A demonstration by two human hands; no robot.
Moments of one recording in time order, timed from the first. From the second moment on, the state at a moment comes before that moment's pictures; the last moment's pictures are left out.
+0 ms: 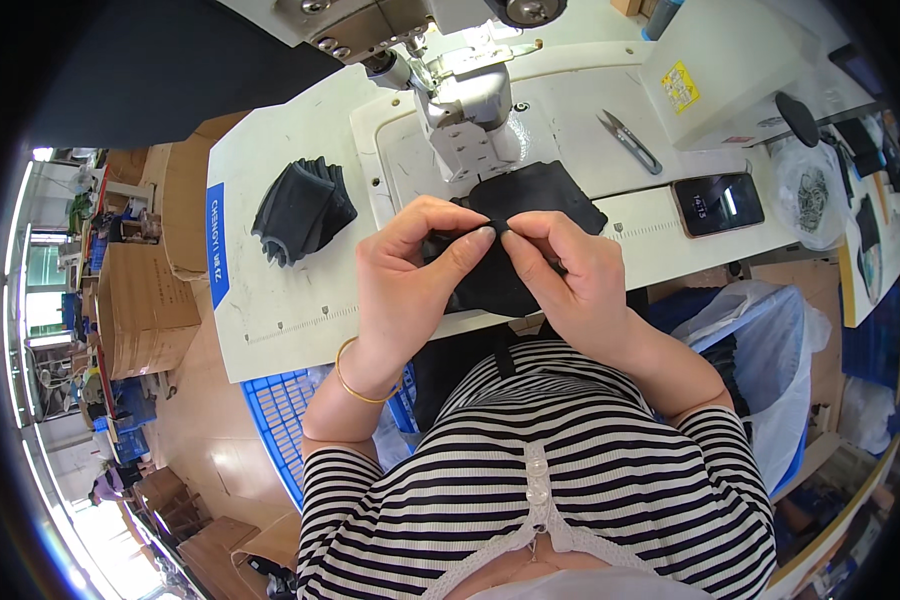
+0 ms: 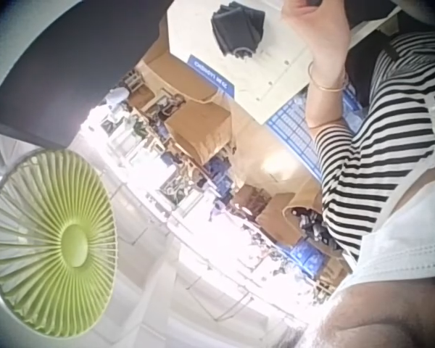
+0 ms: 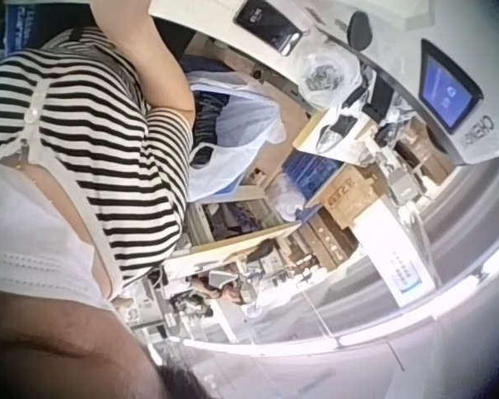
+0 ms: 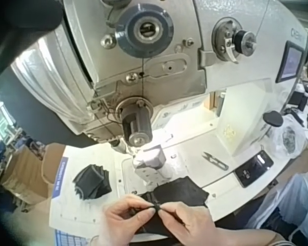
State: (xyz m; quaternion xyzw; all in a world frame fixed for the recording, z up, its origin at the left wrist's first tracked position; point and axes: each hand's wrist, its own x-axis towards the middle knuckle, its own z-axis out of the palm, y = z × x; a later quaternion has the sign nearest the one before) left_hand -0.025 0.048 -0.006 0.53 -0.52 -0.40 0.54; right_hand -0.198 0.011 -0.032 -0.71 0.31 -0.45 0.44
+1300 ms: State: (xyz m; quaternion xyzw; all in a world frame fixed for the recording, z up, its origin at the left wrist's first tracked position) left_hand 0.032 -0.041 0.027 0.49 -0.41 -0.51 0.58; right_hand -0.164 -0.033 -0.017 -0.54 0.31 -0.48 0.63
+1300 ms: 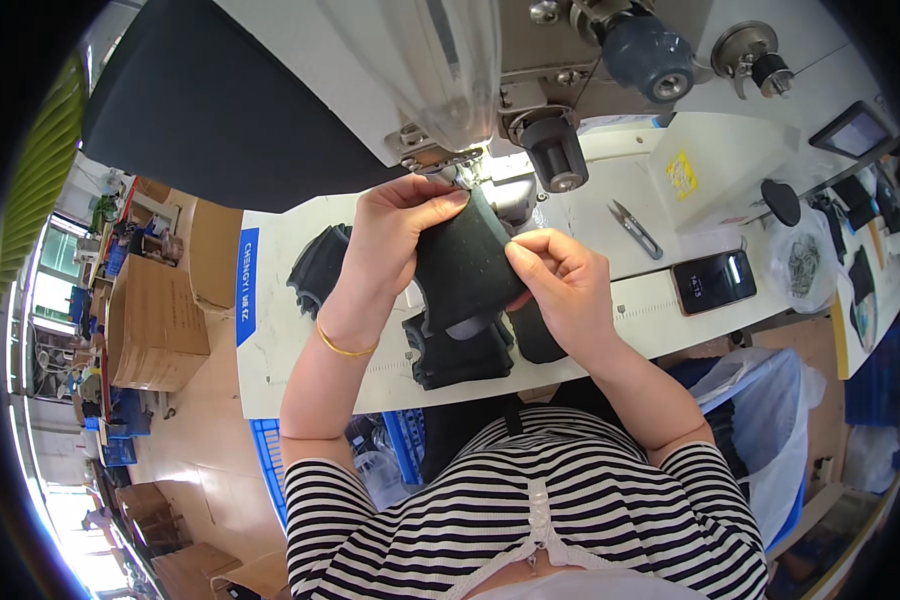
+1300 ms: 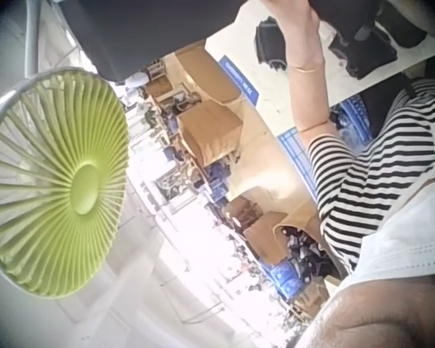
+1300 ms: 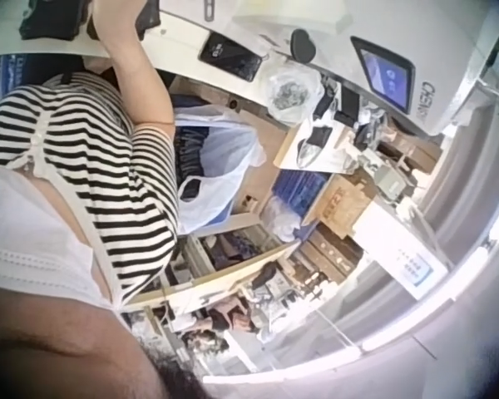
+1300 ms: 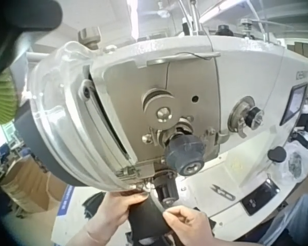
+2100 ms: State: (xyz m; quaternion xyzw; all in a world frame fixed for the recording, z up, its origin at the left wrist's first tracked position) left_hand 0.033 -0.048 0.032 0.50 -0.38 -0.51 0.59; right_hand -0.160 -0.035 -0.011 -0.53 0.31 -0.48 0.62
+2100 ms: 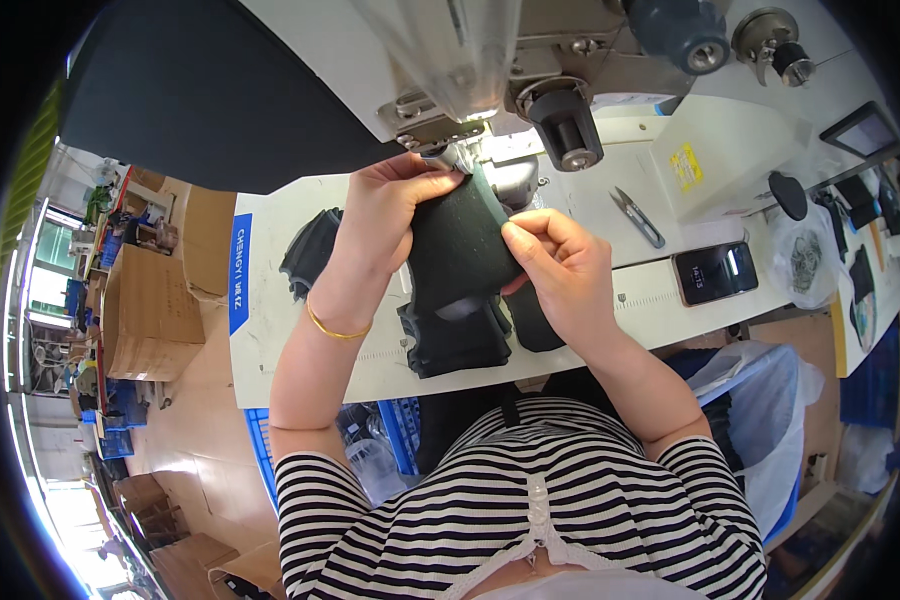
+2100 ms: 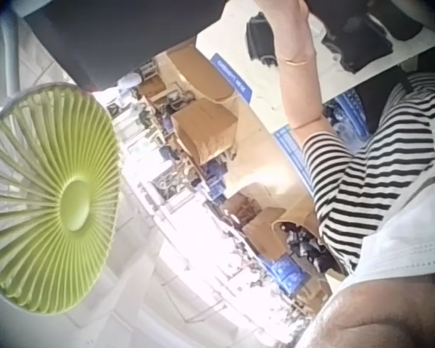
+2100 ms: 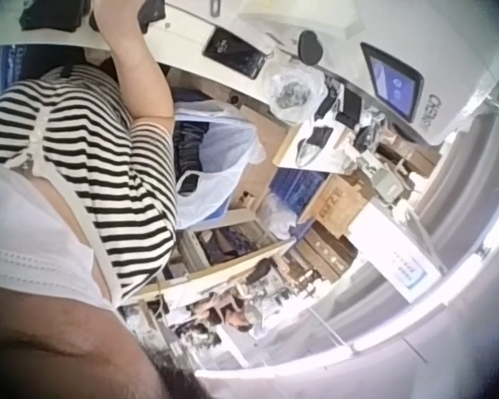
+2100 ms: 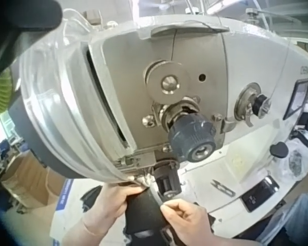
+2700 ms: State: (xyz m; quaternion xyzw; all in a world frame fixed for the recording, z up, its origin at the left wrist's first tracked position) left_hand 0.043 -0.052 0.025 0.48 -0.44 -0.49 0.58; right_hand -0.173 -0.030 -0.016 -0.55 0.29 -0.43 0.65
